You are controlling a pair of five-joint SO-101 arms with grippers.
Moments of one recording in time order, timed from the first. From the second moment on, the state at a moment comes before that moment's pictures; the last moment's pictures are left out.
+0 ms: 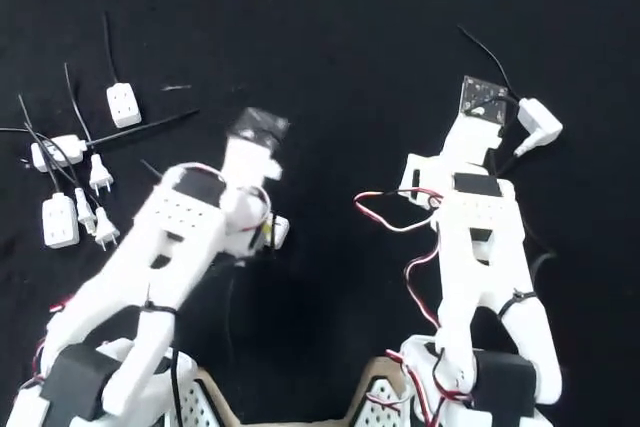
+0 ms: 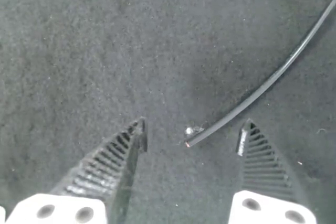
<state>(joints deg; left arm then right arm) 17.5 -22.8 43.2 62.5 -3.1 6.9 -21.3 50.2 42.6 -10.0</state>
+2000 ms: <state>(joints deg) -56.9 -23.7 57.5 56.1 -16.4 -56.4 -0.3 45.7 27.8 -13.5</state>
